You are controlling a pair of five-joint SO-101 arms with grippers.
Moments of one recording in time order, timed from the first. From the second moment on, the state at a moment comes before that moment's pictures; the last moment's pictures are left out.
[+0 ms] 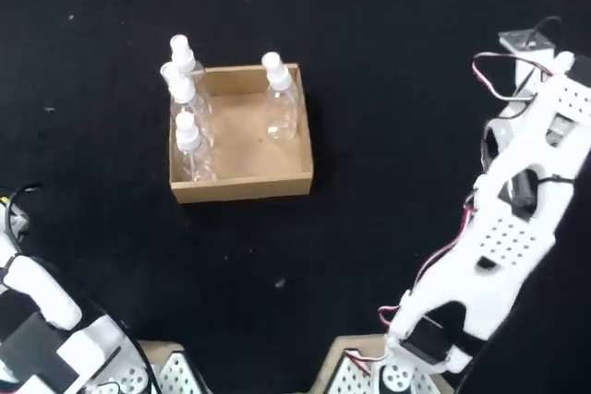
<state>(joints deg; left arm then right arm) -55.4 -16.9 32.7 62.2 -2.0 33.2 46.3 -51.7 99.2 41.9</state>
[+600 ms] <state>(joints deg) -55.9 -16.9 32.7 62.2 -2.0 32.0 64.8 -65.2 99.2 42.0</state>
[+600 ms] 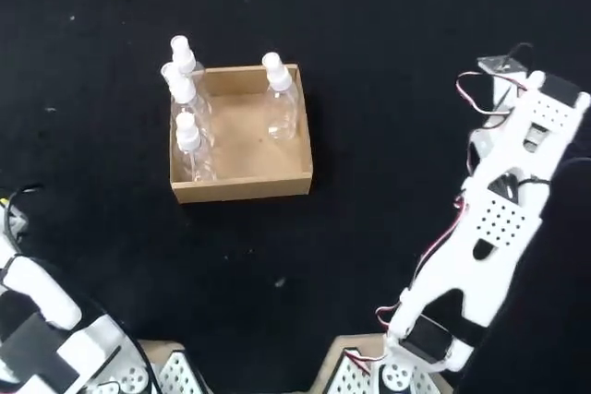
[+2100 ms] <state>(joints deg) -55.9 -16.9 32.7 61.0 -1.9 38.1 -0.1 29.8 72.6 38.0</state>
